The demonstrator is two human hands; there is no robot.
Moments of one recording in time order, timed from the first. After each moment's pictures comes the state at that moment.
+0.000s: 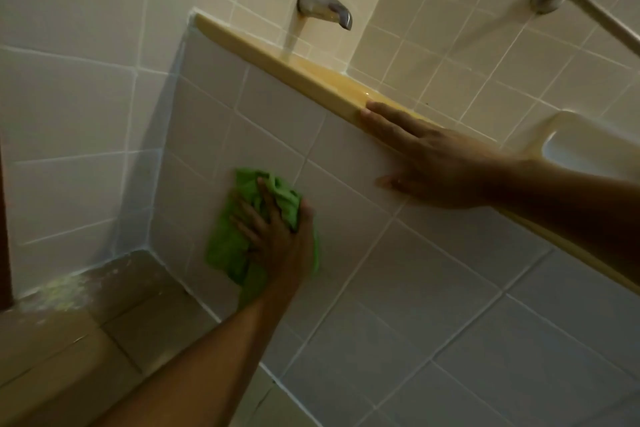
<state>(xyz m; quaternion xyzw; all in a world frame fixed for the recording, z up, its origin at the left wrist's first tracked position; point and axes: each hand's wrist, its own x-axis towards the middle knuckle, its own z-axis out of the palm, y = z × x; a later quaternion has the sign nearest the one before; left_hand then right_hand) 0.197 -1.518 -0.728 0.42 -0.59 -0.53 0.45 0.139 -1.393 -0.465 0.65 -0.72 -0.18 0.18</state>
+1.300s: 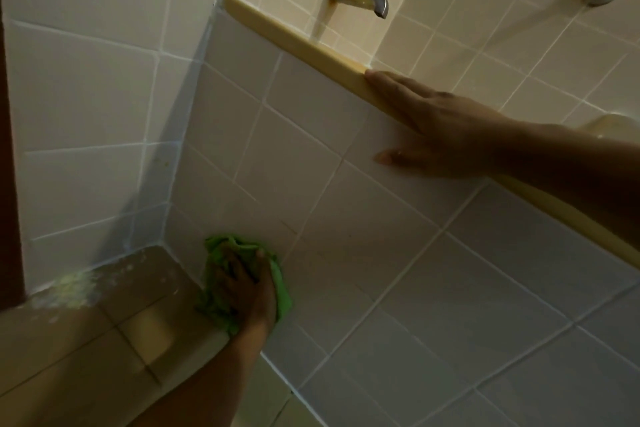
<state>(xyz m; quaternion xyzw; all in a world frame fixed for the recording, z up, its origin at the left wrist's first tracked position) 0.215 -1.563 -0.849 0.52 -0.51 -0.62 0.30 0.144 -1.467 -0.462 0.65 -0.73 -0.14 0.16</state>
